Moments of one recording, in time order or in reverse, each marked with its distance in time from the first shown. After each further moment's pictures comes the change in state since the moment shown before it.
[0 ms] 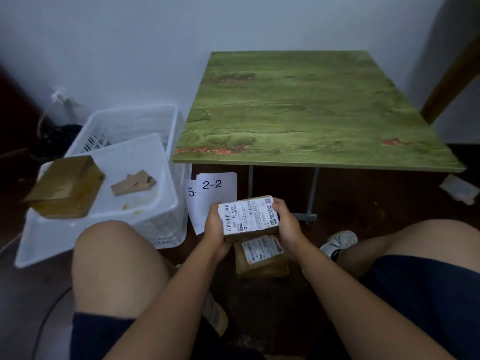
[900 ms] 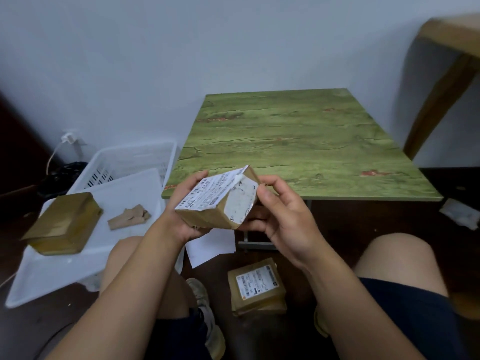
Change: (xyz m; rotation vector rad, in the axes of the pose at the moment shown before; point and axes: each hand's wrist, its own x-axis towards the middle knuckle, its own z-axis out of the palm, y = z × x) left_hand -0.071 0.116 0.063 0.098 -0.304 0.097; right_hand -0.089 -0.145 0.008 0.217 -0.461 -0.409
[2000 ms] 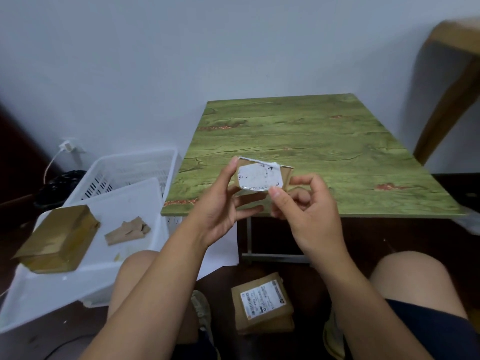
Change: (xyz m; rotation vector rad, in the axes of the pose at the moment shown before) left_hand 0.037 0.006 0.038 0.251 -0.169 0.223; right_hand 0.036 0.000 -0.022 -0.463 0.385 -0.294
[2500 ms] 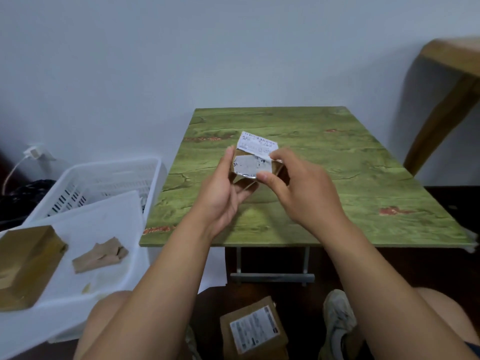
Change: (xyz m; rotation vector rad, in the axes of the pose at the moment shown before) left_hand 0.069 0.025 0.007 -0.126 0.070 0.115; right_hand 0.097 0.001 0.002 -0.949 -0.086 -0.420
